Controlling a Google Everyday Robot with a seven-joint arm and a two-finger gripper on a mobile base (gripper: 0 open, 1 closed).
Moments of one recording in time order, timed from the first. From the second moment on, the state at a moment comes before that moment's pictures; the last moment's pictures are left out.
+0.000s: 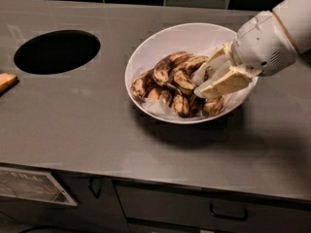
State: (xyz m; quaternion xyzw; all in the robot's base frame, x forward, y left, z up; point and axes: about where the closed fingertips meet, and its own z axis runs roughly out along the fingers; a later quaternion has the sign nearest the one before) arm 0.456 -0.096 0.951 -0.66 0.65 0.23 0.29
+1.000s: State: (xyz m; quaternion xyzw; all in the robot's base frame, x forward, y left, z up) arm 0.455 -0.091 0.955 -0.67 0.65 0.23 0.29
